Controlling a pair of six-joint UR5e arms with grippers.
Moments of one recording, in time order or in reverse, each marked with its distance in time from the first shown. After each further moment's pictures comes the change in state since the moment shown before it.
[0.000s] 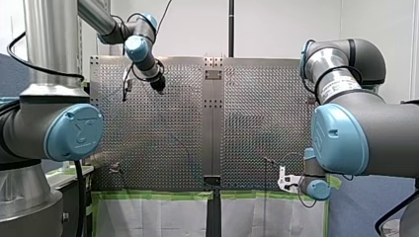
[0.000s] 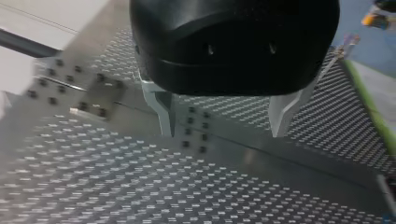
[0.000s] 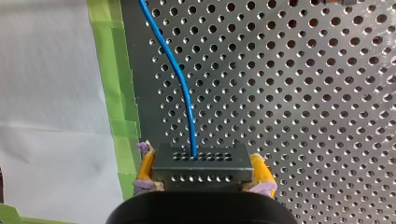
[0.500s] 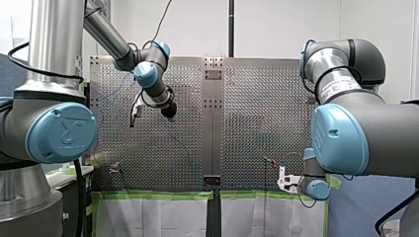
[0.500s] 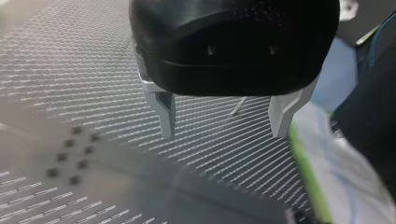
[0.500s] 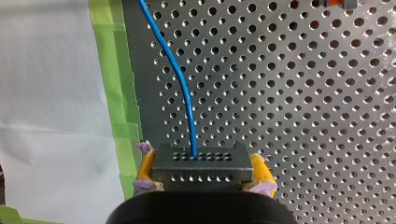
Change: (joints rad) left arm -0.136 -0.135 -0.135 0.135 -0.024 -0.014; right arm 0.001 0.000 0.000 0.002 -0.003 0.002
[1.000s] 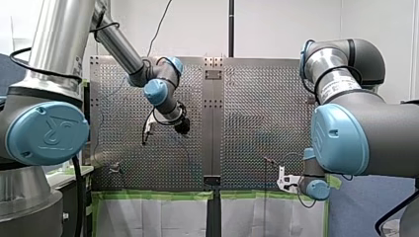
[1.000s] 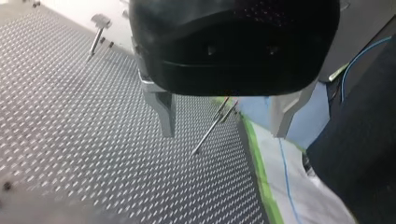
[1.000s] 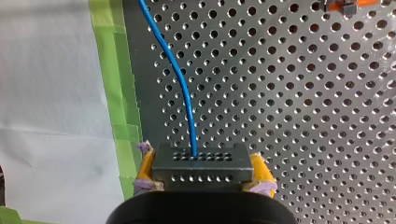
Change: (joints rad) left arm -0.130 -0.130 -0.022 0.129 0.003 -0.043; right arm 0.003 0.000 0.000 0.000 0.000 -0.001
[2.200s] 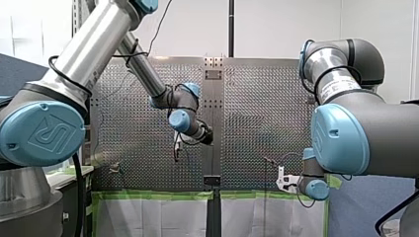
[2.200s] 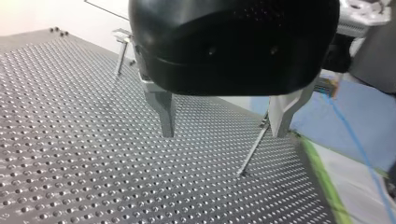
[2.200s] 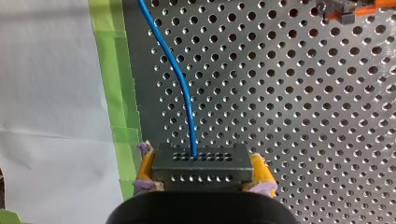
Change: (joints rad) left arm -0.039 -0.319 0.217 0.319 0.060 -0.064; right arm 0.004 0.000 -0.001 0.000 0.000 0.000
